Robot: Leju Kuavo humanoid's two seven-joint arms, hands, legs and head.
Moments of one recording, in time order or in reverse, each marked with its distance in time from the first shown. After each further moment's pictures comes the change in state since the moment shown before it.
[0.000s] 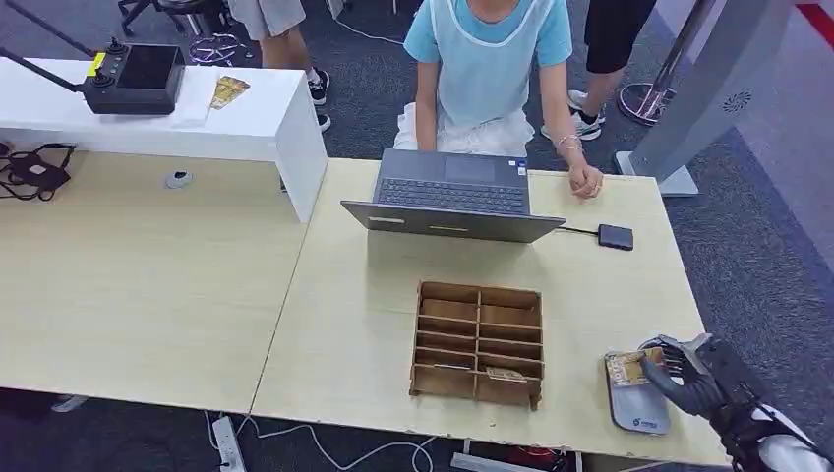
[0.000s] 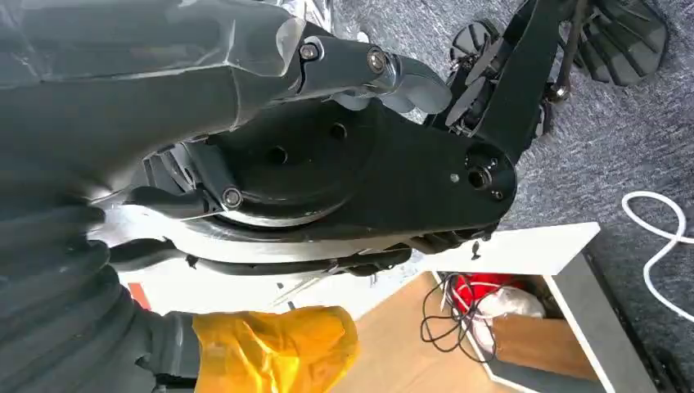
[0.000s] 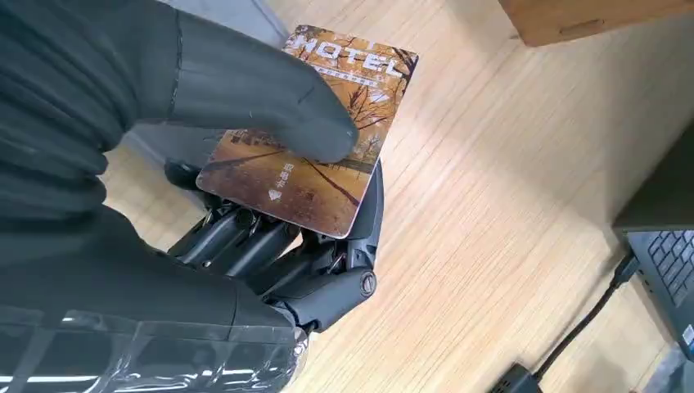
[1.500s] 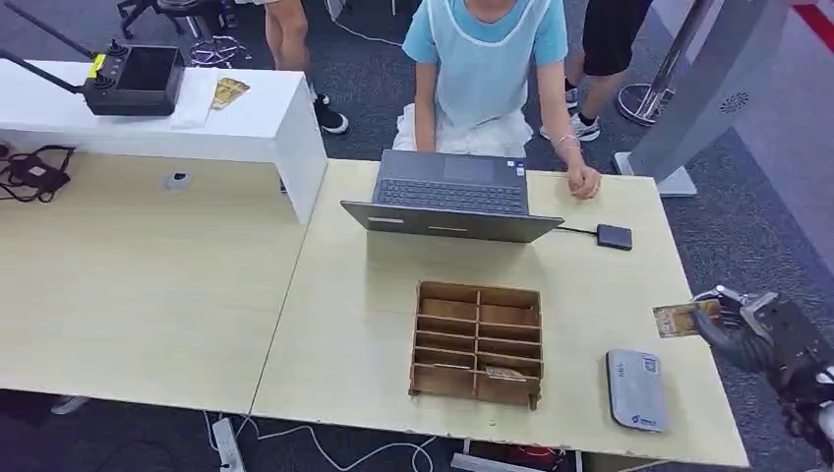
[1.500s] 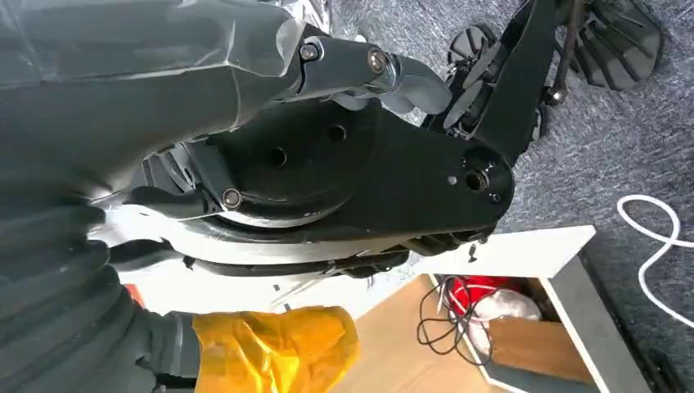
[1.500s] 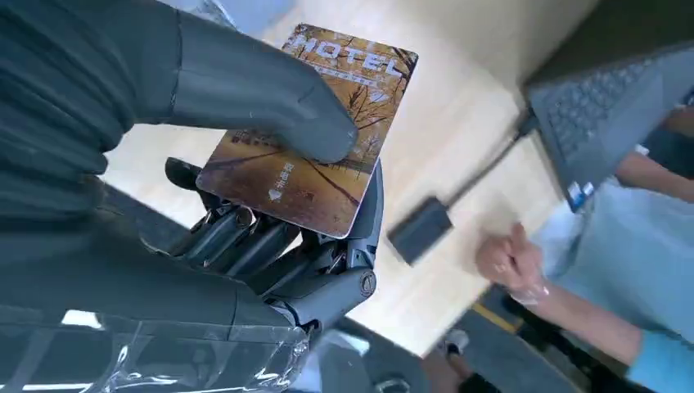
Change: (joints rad) left arm -0.001 -0.005 0.000 0.000 0.000 0.013 -0.010; right arm -0.084 -0.099 -0.105 -0.128 0.019 -0.043 0.034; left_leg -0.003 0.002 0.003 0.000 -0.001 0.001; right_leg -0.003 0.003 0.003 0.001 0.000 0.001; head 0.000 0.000
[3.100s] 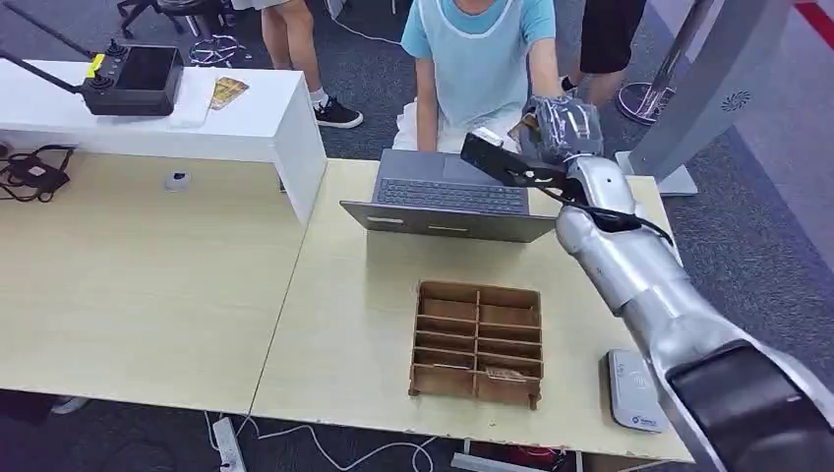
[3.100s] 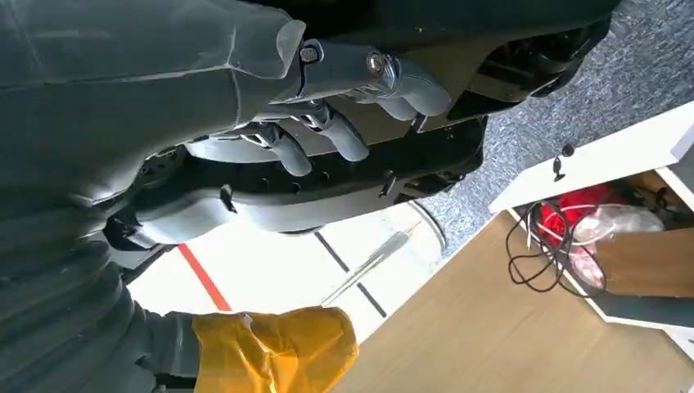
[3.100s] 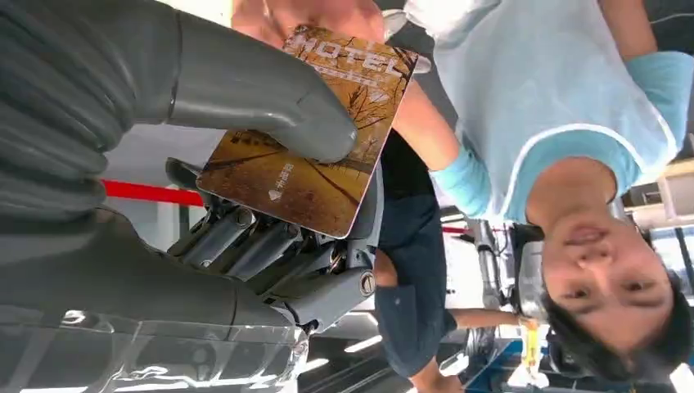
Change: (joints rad) left arm -0.058 -0.068 -0.103 0.016 0.000 -0.119 0.041; right arm -0.918 0.565 0.683 0.595 0.938 -0.574 0.372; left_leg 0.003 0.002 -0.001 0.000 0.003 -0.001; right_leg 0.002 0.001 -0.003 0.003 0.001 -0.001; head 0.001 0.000
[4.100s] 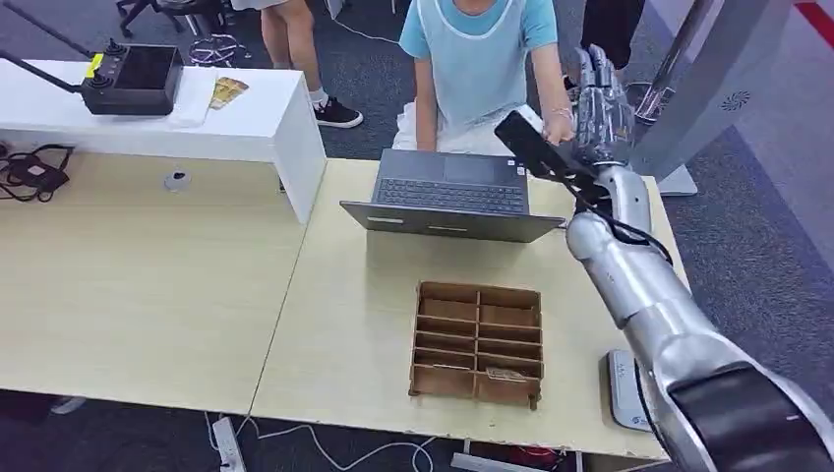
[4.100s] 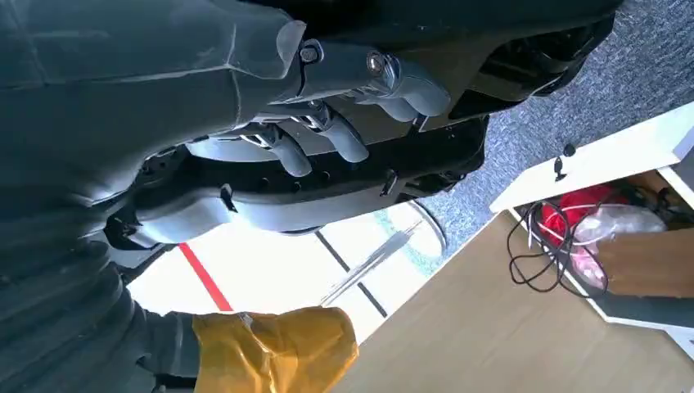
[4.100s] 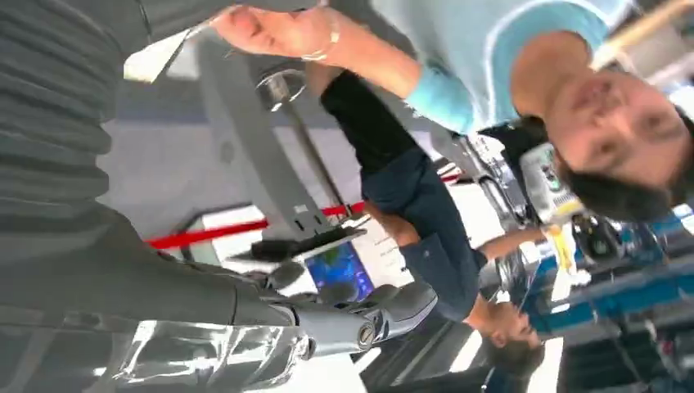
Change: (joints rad) left arm 0.001 -0.001 0.000 0.000 0.000 0.003 0.000; right arm 0.116 0.001 -0.186 -0.123 -0.170 -0.269 -0.140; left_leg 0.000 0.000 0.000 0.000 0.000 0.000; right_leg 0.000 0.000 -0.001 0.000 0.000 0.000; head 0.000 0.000
